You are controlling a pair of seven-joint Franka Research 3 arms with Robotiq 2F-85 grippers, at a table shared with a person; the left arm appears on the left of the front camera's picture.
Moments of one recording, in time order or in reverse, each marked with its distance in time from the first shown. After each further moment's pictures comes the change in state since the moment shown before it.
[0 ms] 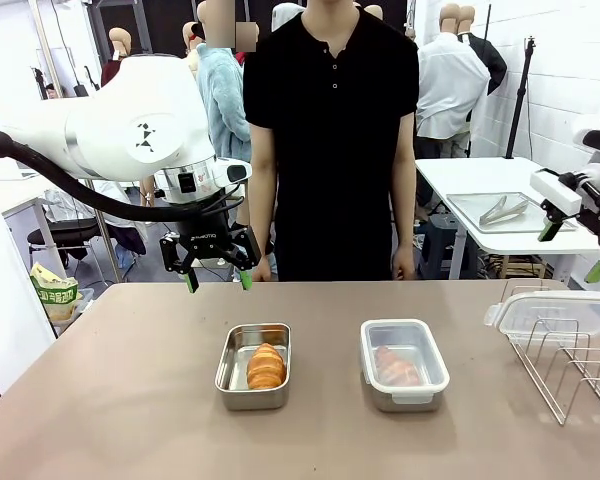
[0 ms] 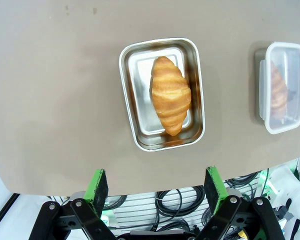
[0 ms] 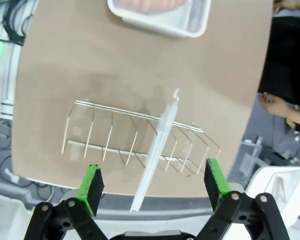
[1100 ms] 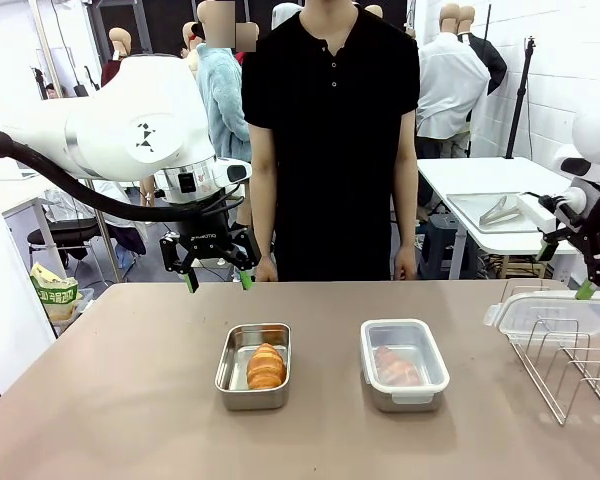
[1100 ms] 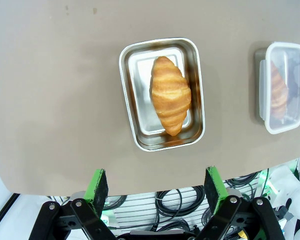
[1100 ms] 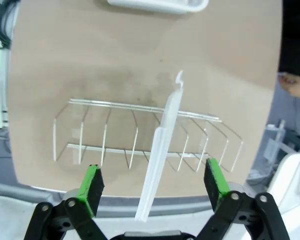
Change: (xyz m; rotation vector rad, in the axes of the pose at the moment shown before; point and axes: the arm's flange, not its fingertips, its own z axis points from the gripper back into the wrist) left arm 0.000 0.000 0.000 0.000 0.000 0.000; right arm -0.024 -0.016 -0.049 0.071 0.049 -0.134
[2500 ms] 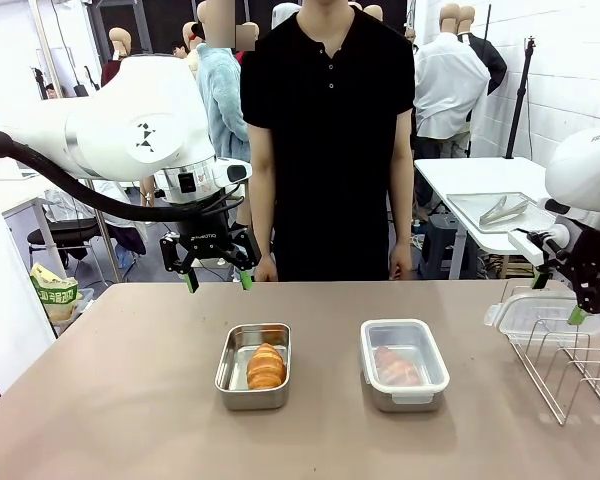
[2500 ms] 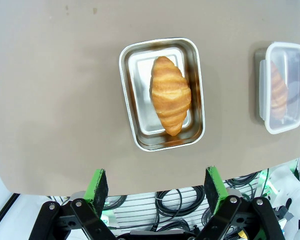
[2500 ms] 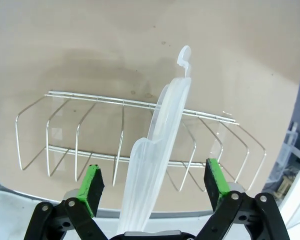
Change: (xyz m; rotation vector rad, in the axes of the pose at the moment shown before) left arm 0.000 0.000 0.000 0.000 0.000 0.000; right arm -0.025 -0.019 -0.070 0.064 0.003 0.009
